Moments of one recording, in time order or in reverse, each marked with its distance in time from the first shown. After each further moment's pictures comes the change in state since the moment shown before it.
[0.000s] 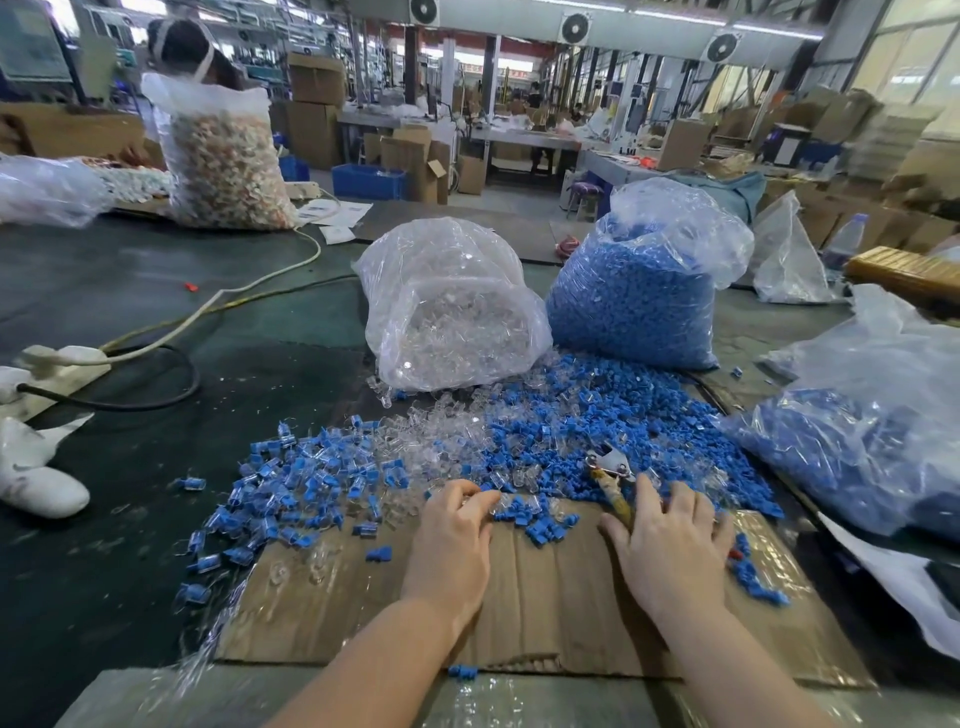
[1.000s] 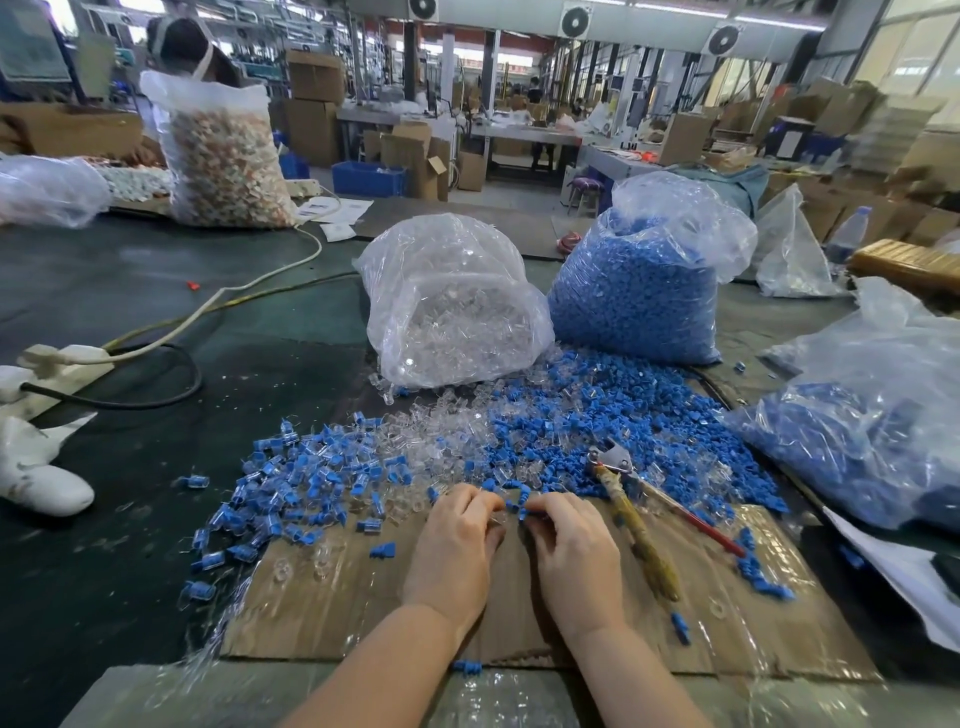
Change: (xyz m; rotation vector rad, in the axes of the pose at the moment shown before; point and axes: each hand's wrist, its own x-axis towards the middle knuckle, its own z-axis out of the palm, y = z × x) left_hand -0.005 -0.005 0.004 0.028 0.021 0.080; right_hand -0.033 -0.066 0.010 0.742 0.201 -0.281
